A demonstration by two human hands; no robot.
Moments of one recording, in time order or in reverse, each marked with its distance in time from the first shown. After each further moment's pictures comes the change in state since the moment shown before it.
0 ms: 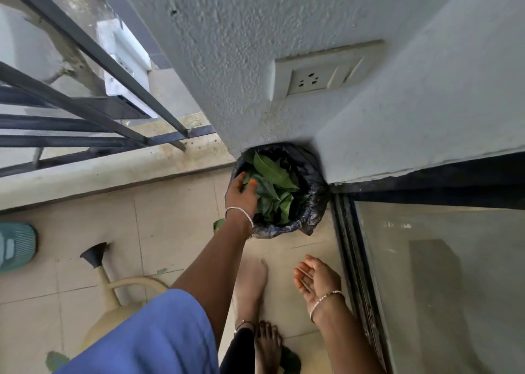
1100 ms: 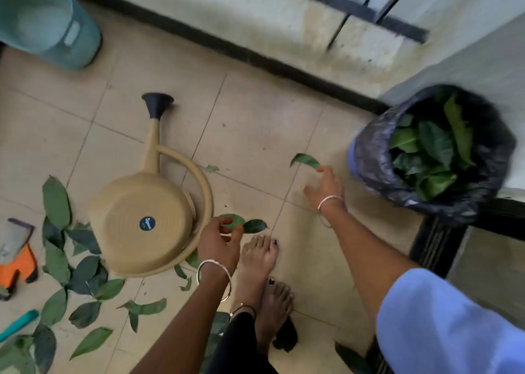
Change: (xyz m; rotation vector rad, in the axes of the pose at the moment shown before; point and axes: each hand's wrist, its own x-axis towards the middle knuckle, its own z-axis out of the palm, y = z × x) left_hand -0.033 -0.288 -0.272 0.207 0.421 -0.084; right_hand 0.181 0.146 0.169 -1.661 -0.145 -1.011
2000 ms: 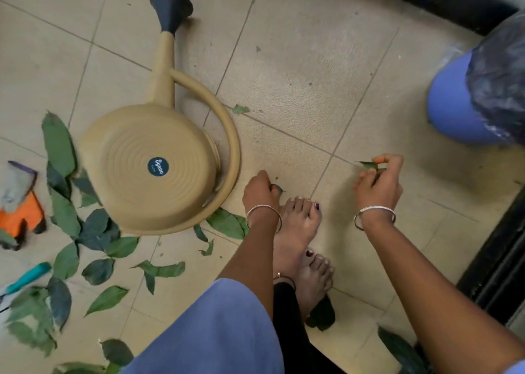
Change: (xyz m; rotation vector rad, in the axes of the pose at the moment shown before) left_hand 0.080 -0.088 0.079 0.390 -0.025 0.088; right_hand -0.039 0.074 0.105 0.319 0.454 -0.101
